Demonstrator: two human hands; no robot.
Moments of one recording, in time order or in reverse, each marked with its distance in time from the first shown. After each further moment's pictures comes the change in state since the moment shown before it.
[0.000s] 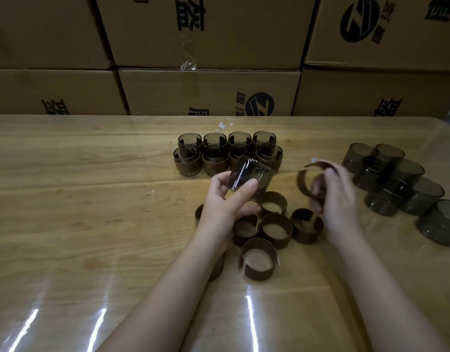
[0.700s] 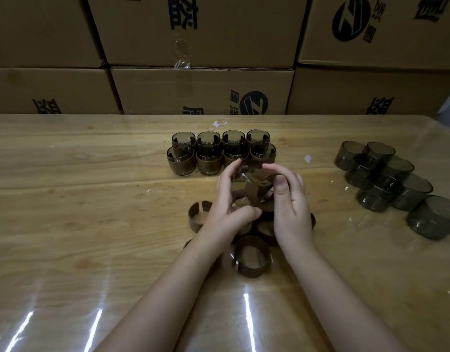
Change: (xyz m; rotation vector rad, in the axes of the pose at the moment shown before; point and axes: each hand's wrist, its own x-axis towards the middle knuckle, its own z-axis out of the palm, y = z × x) left_hand -0.014 0.003 0.009 0.386 -0.222 0.207; right_hand -0.048 -0.015 0.050 -0.053 -0.130 -0.270
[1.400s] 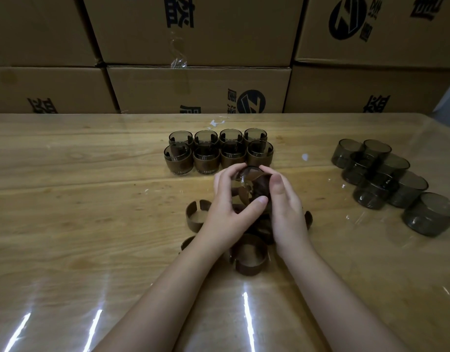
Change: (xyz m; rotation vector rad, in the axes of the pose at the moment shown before) left_hand 0.000 0.000 0.006 0.267 0.081 0.067; right_hand -0.001 0.006 0.001 0.163 -0.074 0.235
